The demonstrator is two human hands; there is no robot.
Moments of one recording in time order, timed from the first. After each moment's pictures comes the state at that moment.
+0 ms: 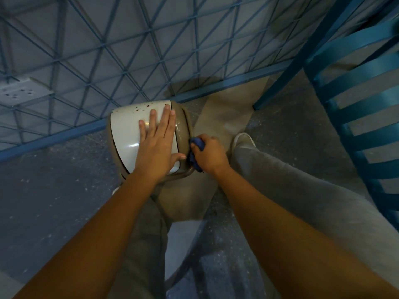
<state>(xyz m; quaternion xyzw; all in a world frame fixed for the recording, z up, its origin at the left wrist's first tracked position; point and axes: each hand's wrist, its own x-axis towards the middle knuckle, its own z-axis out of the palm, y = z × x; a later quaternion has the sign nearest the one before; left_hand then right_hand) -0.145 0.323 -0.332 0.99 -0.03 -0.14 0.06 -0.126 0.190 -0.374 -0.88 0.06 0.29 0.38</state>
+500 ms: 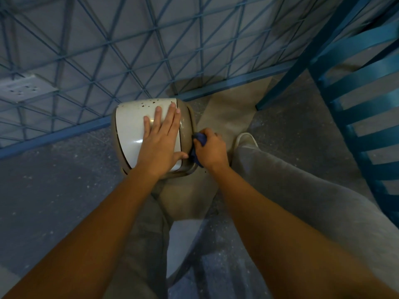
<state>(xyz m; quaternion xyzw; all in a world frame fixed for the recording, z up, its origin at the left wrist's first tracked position) -0.143 0.327 -0.329 0.99 -0.05 -0.15 0.05 -0.126 0.200 -0.368 -0.88 0.10 0.24 0.40</state>
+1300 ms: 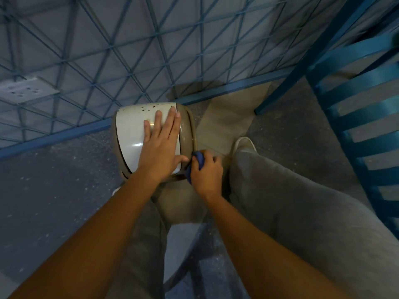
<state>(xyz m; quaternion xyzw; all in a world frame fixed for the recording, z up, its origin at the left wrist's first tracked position) -0.145 0.324 -0.327 0.99 -0.03 -0.15 0.05 -0.175 0.208 -0.366 -0.86 0.17 0.20 0.43</state>
